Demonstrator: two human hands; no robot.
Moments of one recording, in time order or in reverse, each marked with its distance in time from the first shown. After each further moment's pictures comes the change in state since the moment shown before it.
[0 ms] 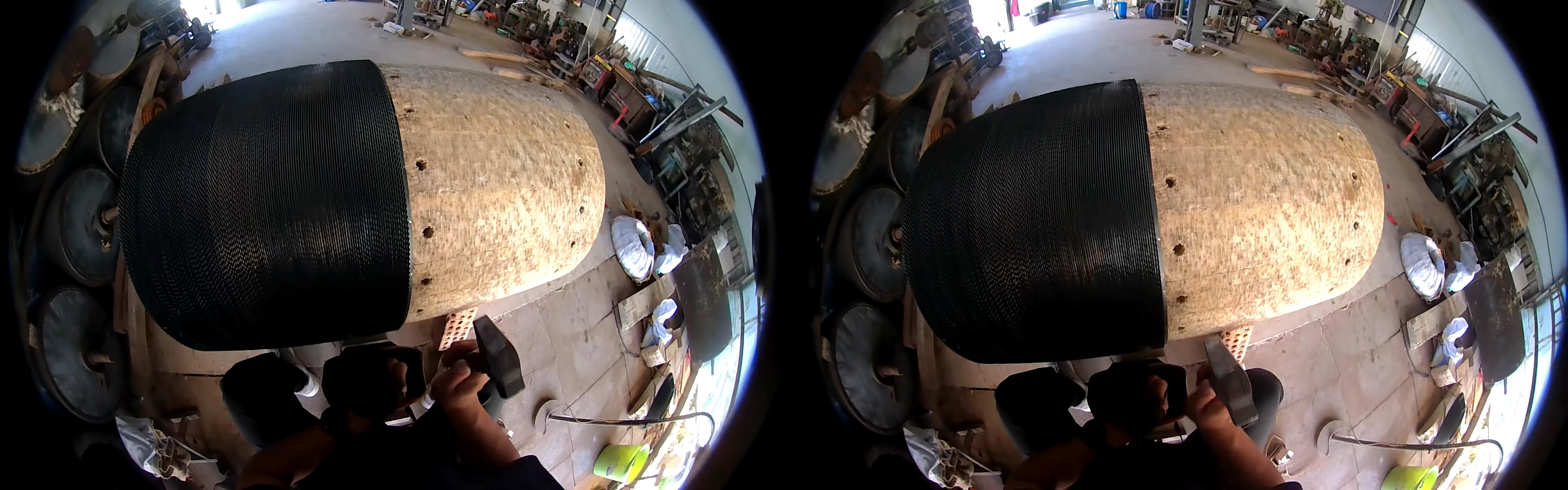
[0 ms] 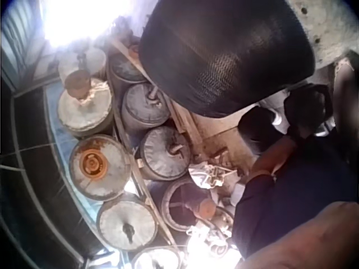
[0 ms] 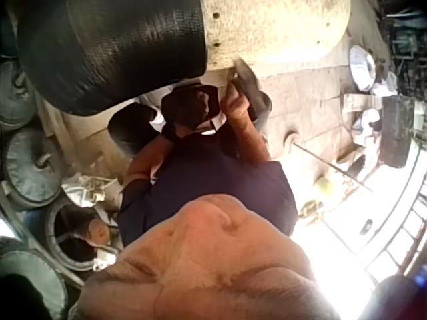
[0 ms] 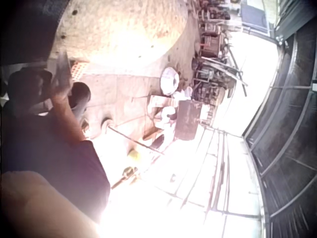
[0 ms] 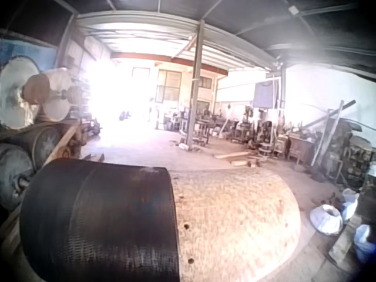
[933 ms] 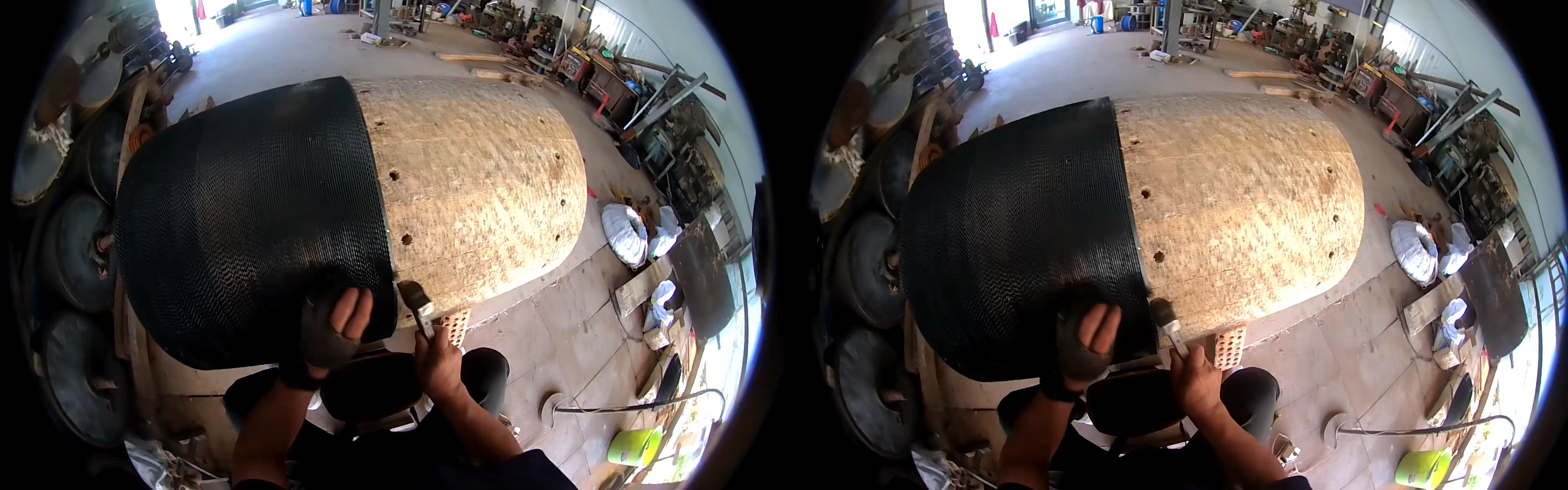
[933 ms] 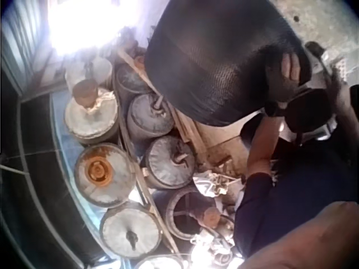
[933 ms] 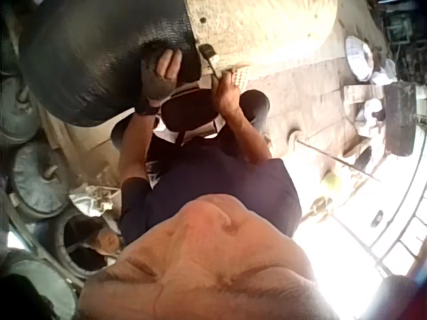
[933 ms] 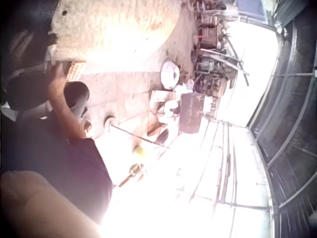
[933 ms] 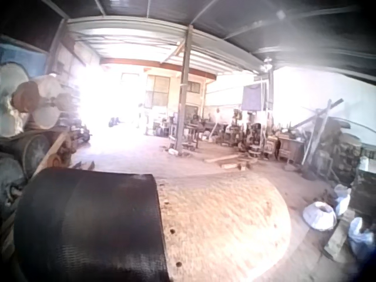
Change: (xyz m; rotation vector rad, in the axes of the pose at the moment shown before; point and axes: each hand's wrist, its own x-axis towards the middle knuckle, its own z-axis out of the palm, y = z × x) left_hand 0.064 -0.025 -0.118 0.661 0.823 0.500; right_hand 0.003 0.001 0.019 -0.083 -0.242 0.322
